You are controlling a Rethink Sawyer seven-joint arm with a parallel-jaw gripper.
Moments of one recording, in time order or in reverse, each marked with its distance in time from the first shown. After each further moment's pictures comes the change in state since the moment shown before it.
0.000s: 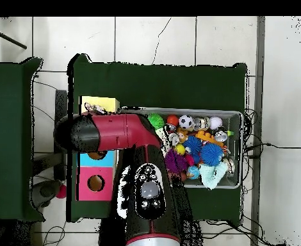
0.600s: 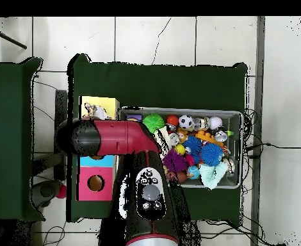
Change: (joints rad) arm 0.003 0.000 0.001 0.062 0.092 -0.015 0.000
